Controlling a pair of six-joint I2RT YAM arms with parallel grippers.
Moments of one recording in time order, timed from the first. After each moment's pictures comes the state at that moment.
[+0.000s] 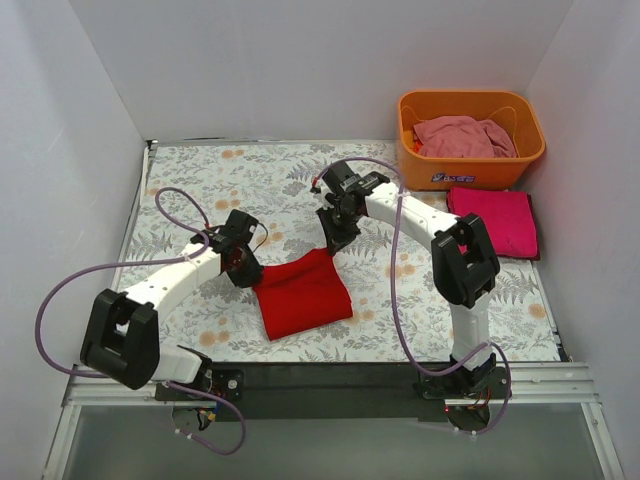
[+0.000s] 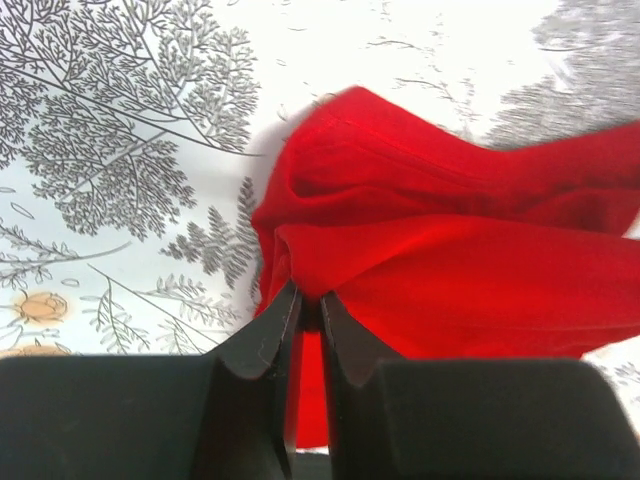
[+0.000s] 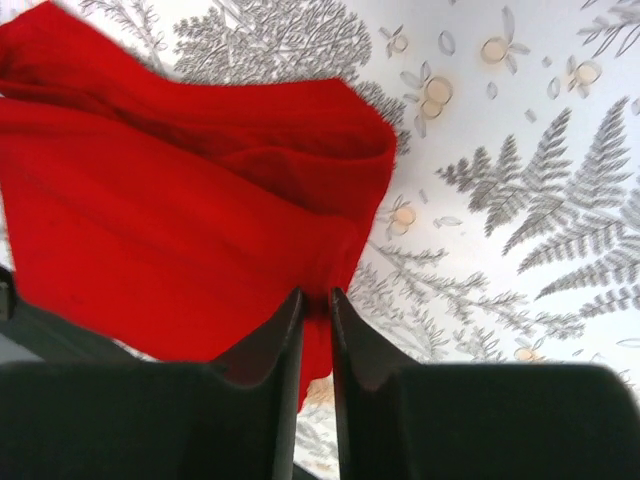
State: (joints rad) left arm -0.42 1.35 0.86 -0.72 -0.10 -0.94; right arm 0.68 1.99 1.67 -0.88 -0.28 0.20
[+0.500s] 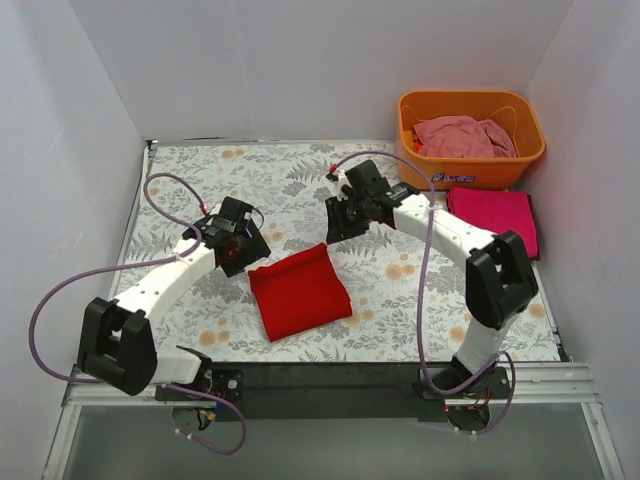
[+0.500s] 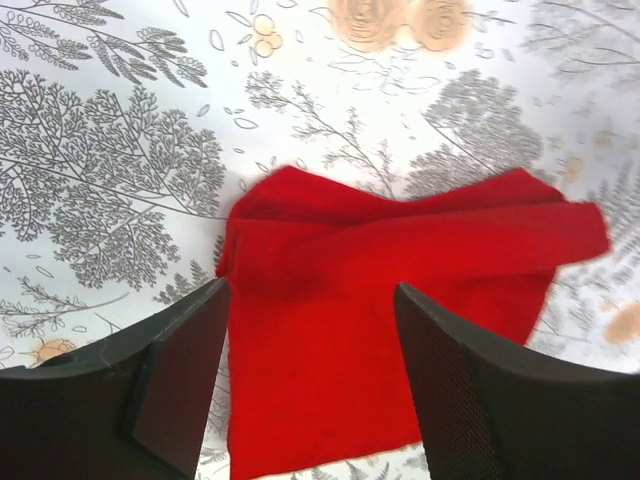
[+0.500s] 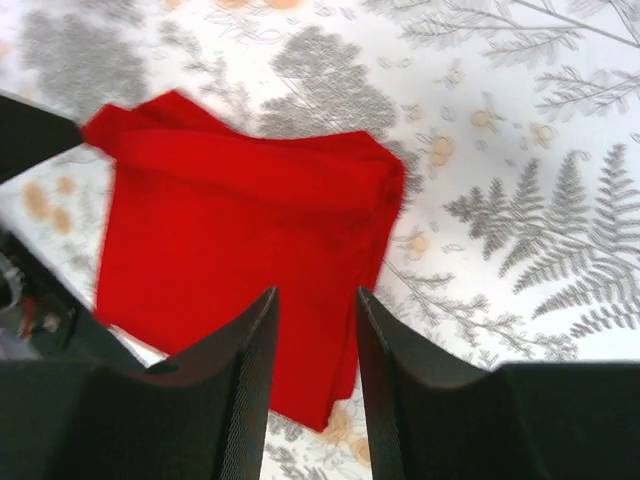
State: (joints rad) left arm -0.40 1.35 0.94 -0.68 -0.17 -0.87; right arm 0.65 1.79 1.44 -0.61 -0.30 0.26
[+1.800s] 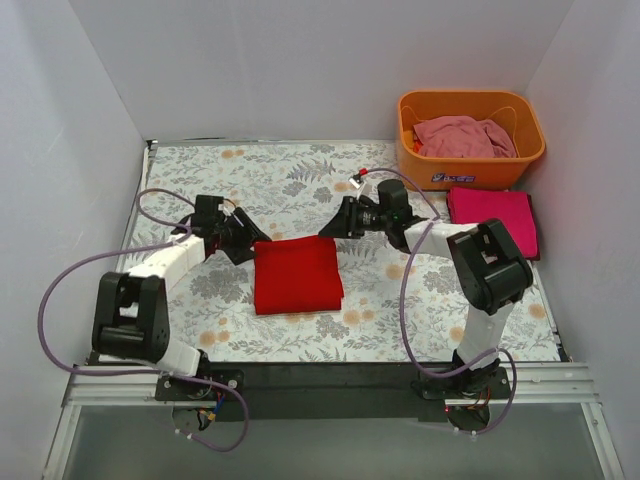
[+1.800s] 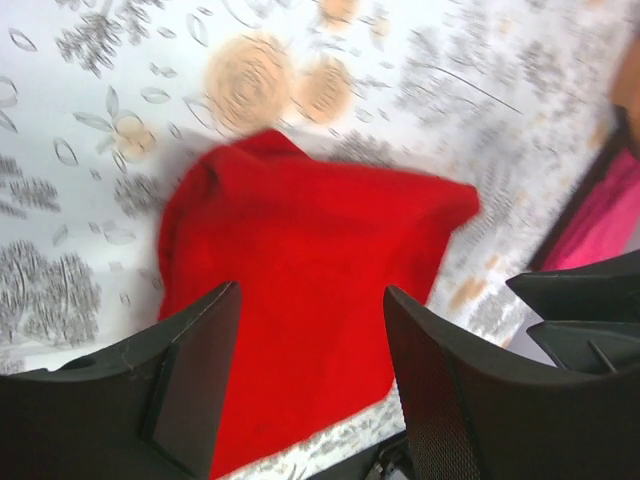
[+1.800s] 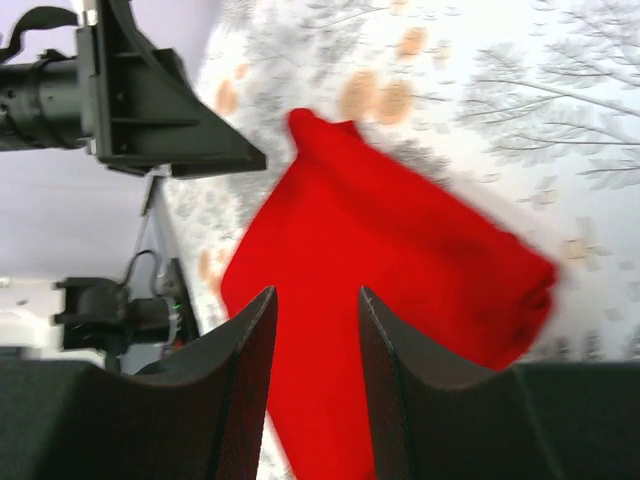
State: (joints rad) left arm -0.15 1.55 0.86 -0.27 0.32 -0.88; right arm 0.48 1.92 1.03 0.43 -0.78 0.66
